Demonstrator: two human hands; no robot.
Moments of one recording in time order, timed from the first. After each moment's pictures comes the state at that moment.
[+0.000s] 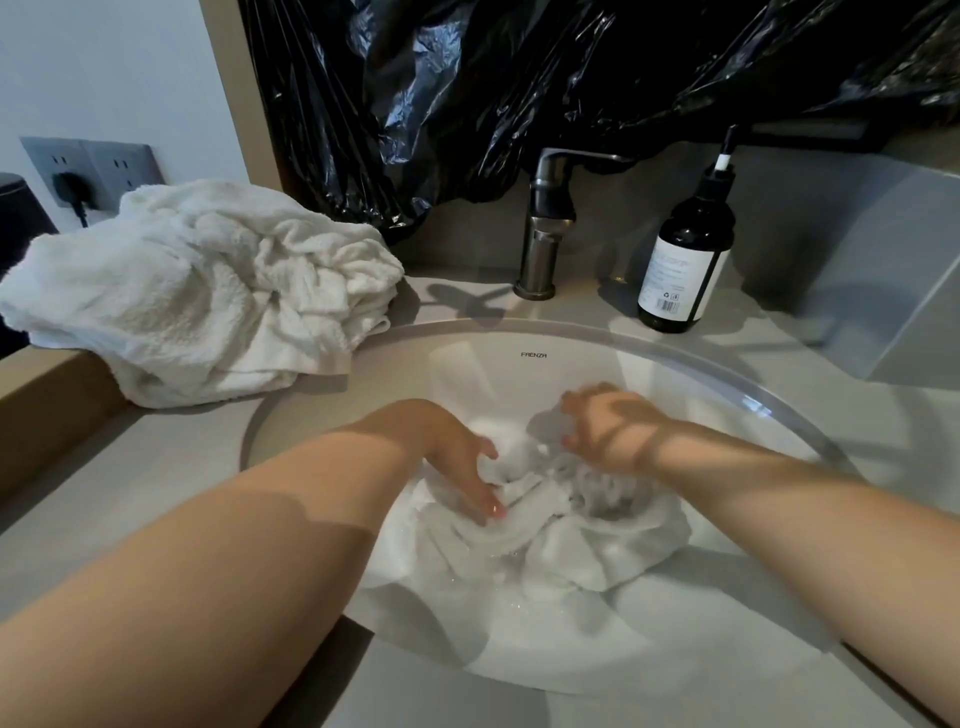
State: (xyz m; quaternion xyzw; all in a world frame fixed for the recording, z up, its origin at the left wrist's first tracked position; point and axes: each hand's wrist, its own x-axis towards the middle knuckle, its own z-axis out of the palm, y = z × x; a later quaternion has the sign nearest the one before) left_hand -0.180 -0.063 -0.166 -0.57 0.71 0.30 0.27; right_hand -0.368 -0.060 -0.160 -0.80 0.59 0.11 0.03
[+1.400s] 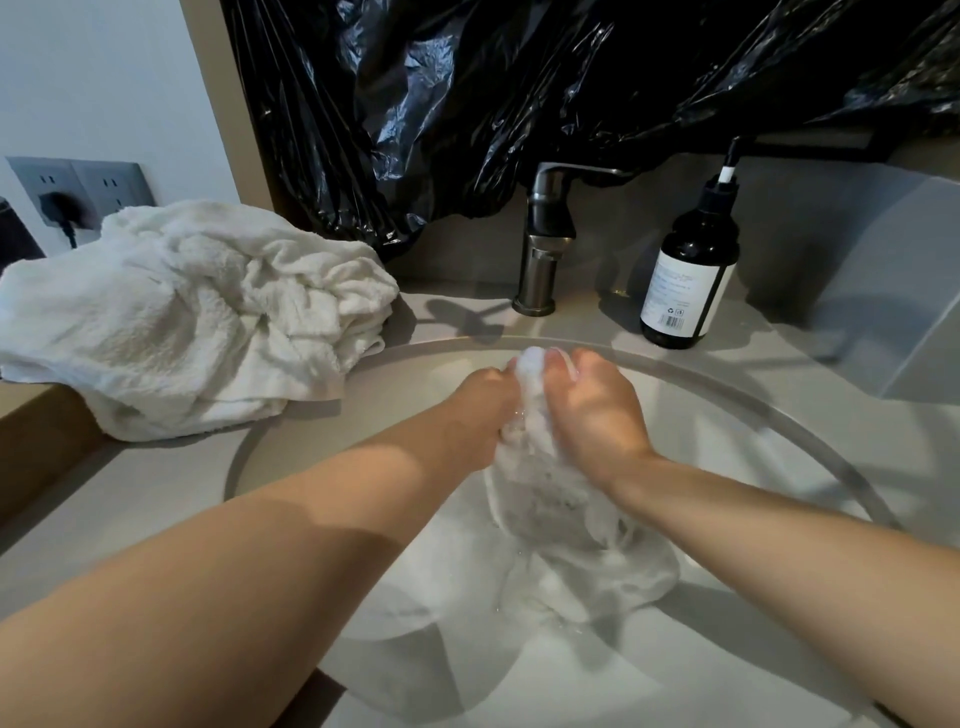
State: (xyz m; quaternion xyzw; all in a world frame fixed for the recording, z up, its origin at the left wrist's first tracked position) left_hand -0.223 -0.065 -0.138 -0.61 0.40 0.58 -0.37; right_hand -0.330 -0.050 -0.140 -0.62 0.63 -0.39 0.25
